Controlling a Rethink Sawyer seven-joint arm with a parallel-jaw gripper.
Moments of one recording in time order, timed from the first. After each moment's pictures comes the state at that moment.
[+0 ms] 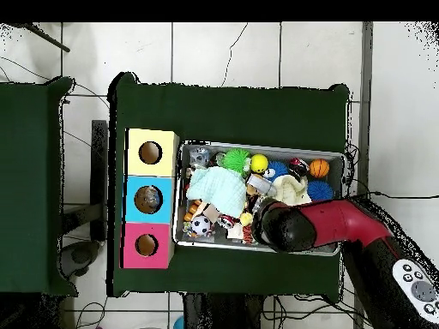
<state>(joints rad) -0.94 -0.71 0.69 1.89 -0.75 0.60 2.39</state>
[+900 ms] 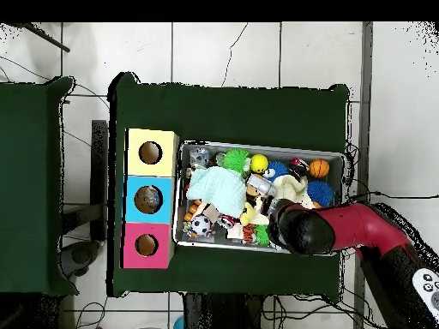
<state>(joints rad) -1.02 -0.70 0.72 1.89 -0.78 0.61 2.28</state>
